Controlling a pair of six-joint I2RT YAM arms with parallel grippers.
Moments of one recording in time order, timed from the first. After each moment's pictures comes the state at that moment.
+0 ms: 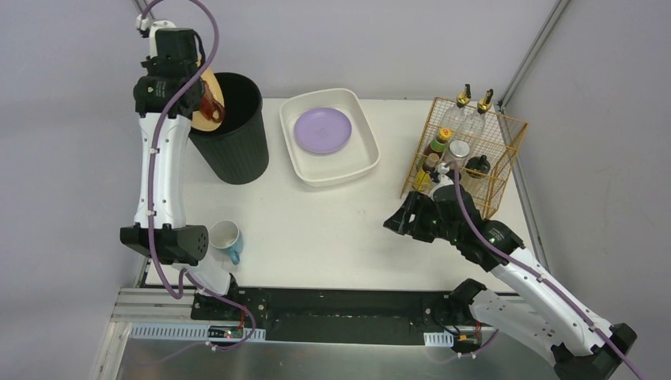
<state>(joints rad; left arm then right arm) 0.00 1.62 2.16 -1.09 -0.72 -0.13 0.70 0.76 0.78 -0.70 -0.05 0.84</state>
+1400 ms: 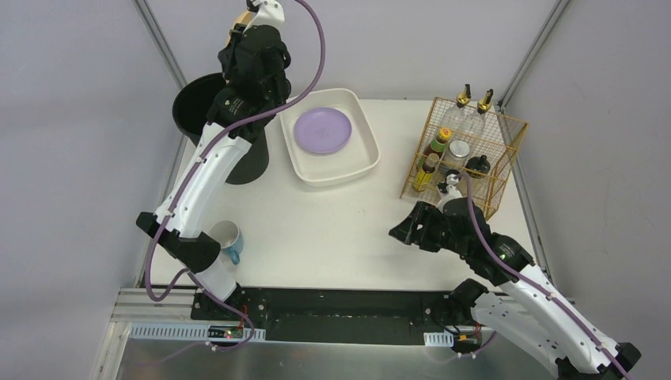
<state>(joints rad) -0.57 1.66 2.10 -0.39 -1.22 0.61 0.70 0.61 0.69 -0.73 -0.06 0.86</state>
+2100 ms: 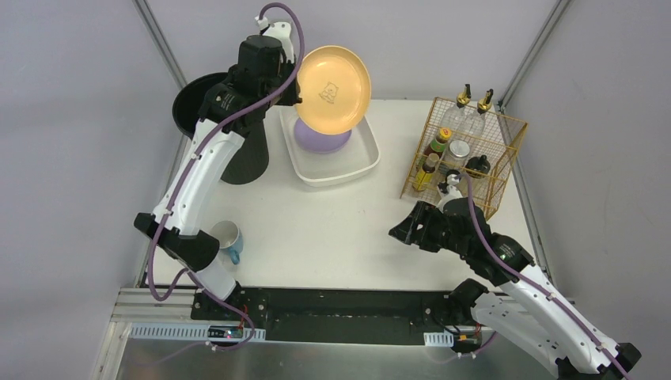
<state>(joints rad) -0.52 1.64 2.11 -0.86 -0.30 -0.20 0.70 0.61 0.69 -0.73 -0.06 0.87</state>
